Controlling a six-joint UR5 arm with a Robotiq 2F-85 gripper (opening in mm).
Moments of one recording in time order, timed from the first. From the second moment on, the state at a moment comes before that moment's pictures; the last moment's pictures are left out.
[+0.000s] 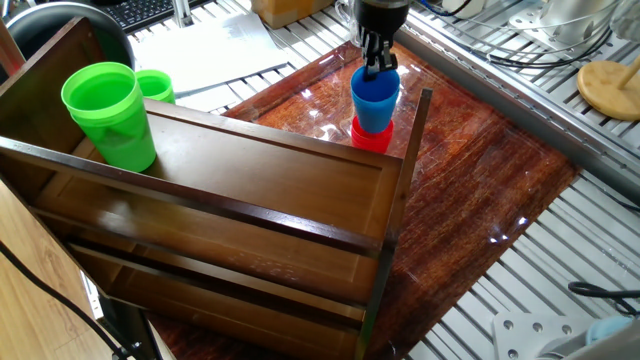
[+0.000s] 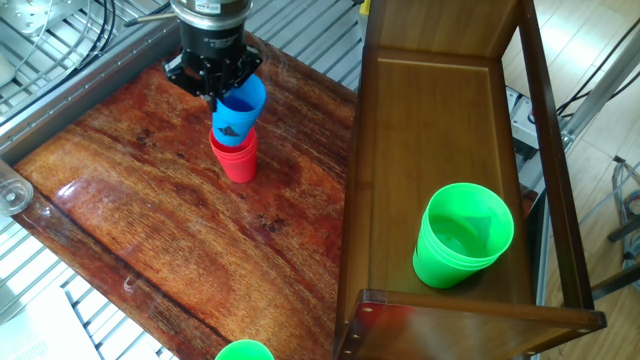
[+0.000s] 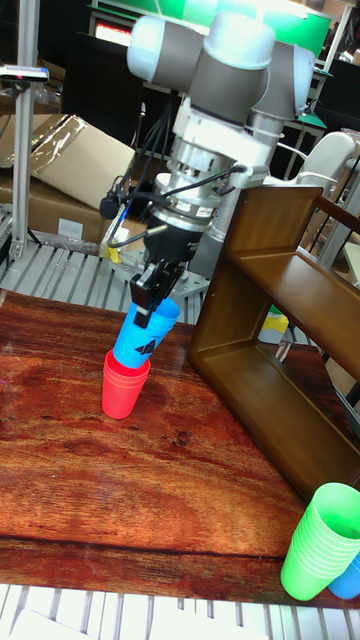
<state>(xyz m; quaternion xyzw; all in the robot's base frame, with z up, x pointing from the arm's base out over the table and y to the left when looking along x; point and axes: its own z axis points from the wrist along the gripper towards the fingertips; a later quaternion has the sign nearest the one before) 0.523 -0.053 0.205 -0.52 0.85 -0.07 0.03</state>
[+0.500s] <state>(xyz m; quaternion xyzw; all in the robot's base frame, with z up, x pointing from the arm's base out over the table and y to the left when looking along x) 0.531 -0.061 0.186 -0.52 0.85 -0.06 0.05</state>
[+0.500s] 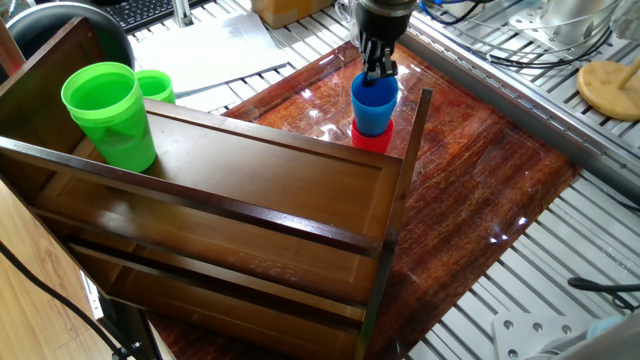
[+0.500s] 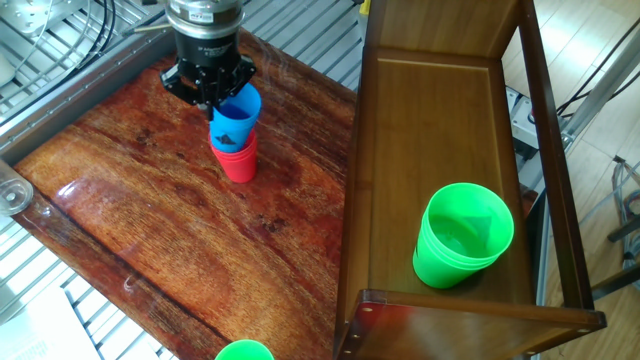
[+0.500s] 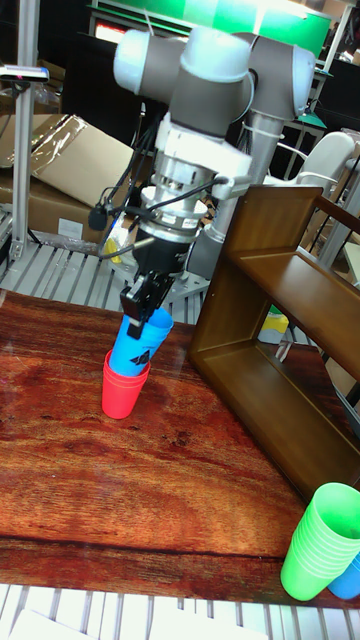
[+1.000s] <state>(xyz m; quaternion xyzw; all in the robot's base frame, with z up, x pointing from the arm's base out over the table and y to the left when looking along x) 0.541 -0.063 0.173 -0.53 0.84 -0.06 0.07</state>
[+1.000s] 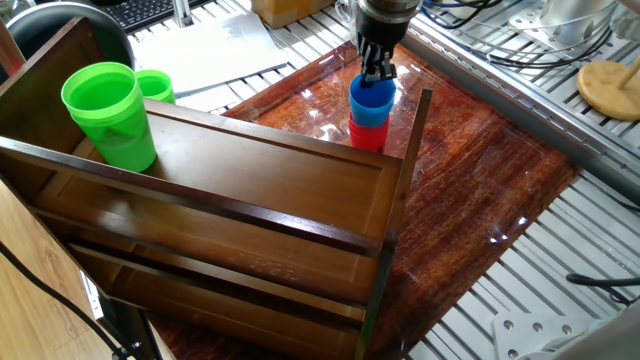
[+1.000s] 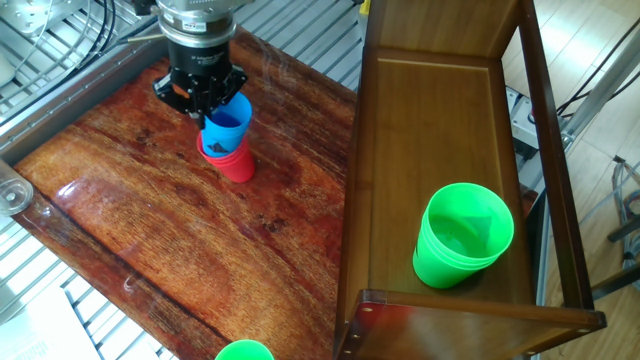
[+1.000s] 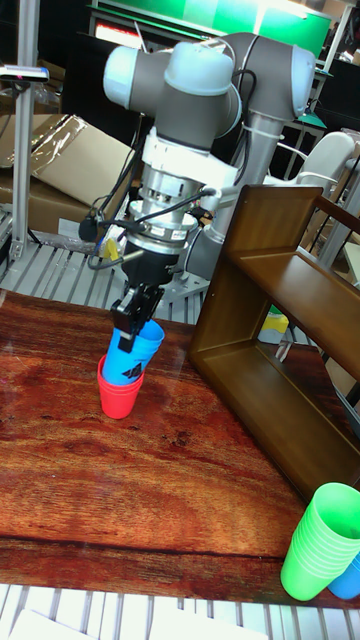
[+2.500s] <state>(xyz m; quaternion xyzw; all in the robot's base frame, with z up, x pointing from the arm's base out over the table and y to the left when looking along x) 0.504 -0.046 0.204 -0.50 0.87 0.01 0.02</state>
